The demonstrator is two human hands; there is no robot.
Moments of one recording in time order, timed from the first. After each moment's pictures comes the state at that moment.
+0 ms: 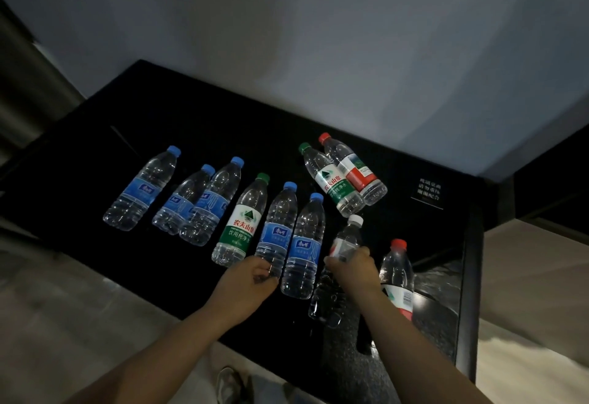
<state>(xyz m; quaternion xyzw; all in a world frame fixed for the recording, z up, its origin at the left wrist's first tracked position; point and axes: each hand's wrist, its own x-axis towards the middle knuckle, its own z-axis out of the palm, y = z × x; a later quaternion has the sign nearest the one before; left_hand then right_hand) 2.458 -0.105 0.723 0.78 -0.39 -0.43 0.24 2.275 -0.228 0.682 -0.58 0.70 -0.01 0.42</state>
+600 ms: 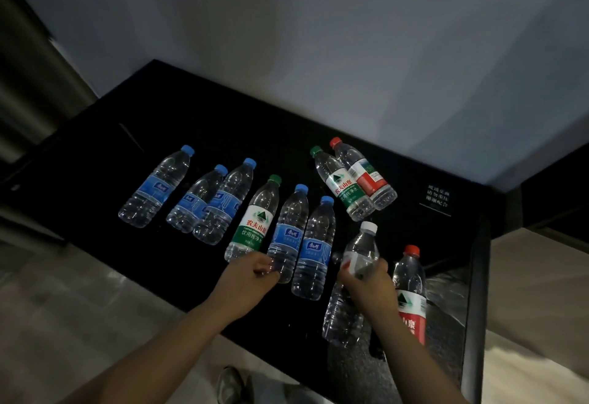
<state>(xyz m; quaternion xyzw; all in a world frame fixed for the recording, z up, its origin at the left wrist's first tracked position) 2.477 -0.099 0.731 0.78 -0.38 -0.43 0.27 2.261 -0.202 0.681 -0.60 0.69 -0.07 0.39</state>
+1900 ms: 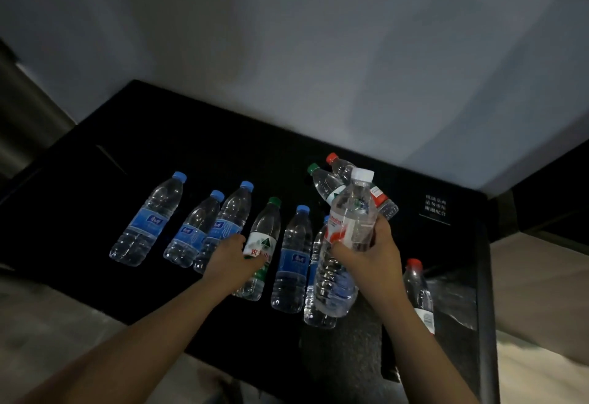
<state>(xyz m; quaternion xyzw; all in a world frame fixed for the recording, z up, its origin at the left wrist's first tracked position) 2.557 -0.169 0.719 0.81 -0.40 -0.40 0.18 2.326 -0.225 0.777 -0.60 0.55 -0.33 0.48</state>
